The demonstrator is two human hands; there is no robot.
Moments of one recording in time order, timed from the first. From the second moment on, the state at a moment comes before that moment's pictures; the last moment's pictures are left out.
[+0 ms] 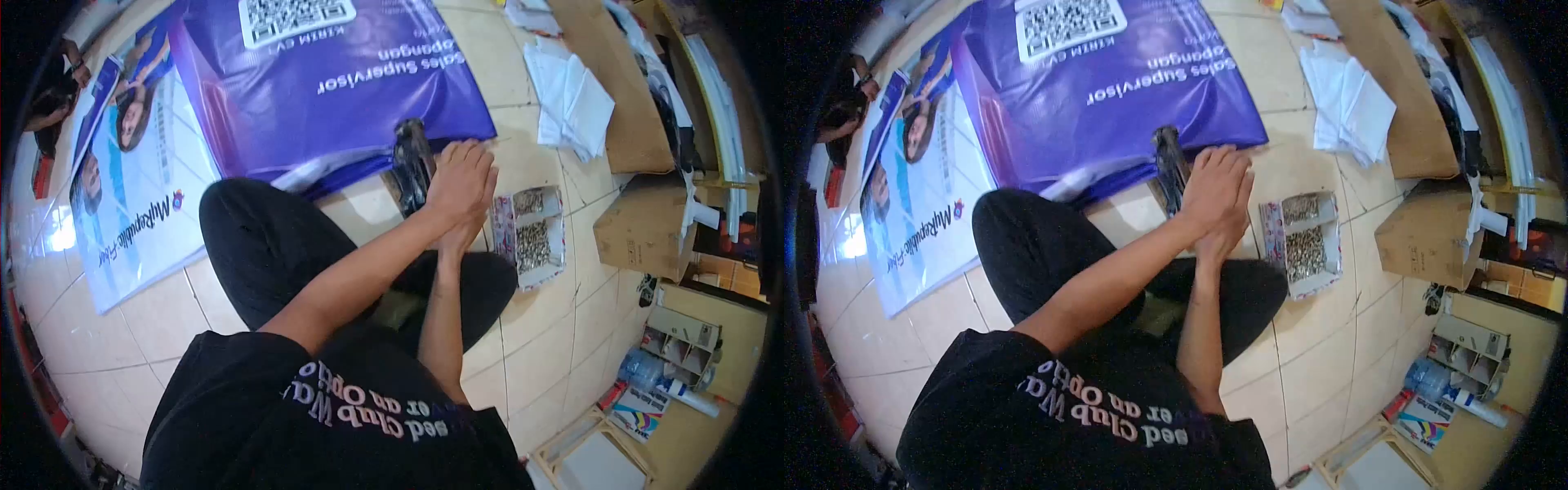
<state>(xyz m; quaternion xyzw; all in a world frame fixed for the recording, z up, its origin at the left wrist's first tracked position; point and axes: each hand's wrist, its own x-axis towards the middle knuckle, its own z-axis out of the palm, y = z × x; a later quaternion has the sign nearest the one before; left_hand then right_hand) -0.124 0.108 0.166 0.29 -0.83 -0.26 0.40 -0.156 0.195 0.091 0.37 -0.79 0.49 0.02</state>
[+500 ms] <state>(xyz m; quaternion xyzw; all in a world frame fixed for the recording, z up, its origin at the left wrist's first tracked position) 0.012 0.066 0.078 0.33 -0.83 -0.44 -0.05 -0.187 0.198 0.150 0.35 -0.63 0.45 -0.53</state>
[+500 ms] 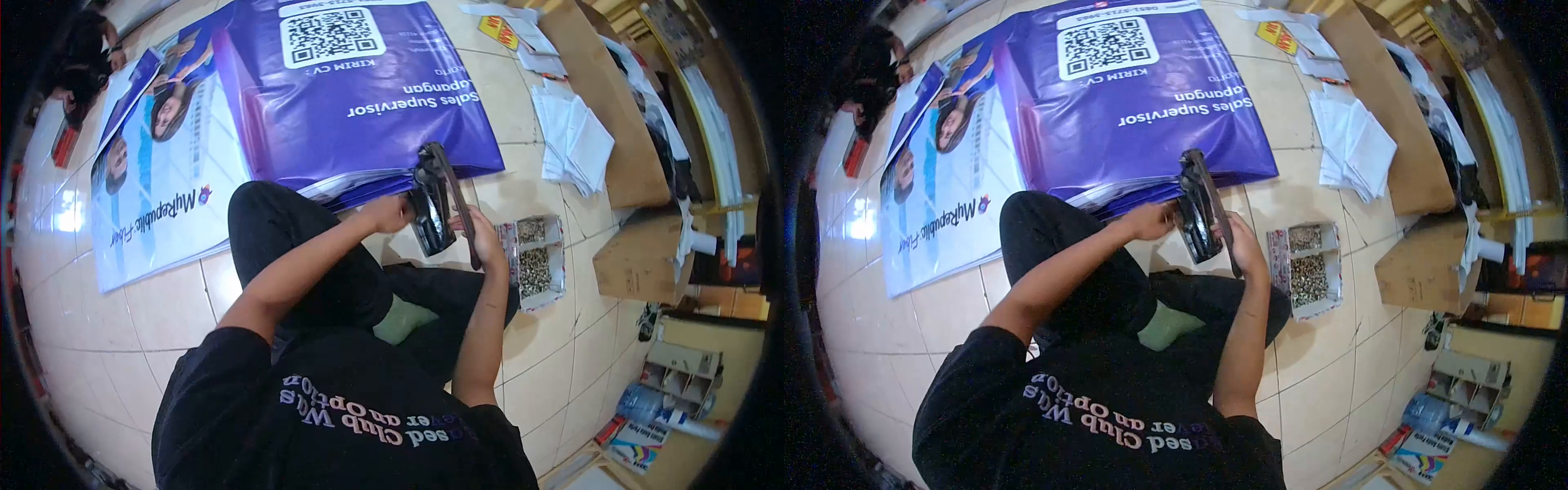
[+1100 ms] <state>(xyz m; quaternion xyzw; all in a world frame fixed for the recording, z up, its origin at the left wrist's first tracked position) 0.001 0.073 0.051 0.43 -0.78 -0.44 0.09 -0.143 0.153 0.088 0.41 -0.84 0.28 -0.21</state>
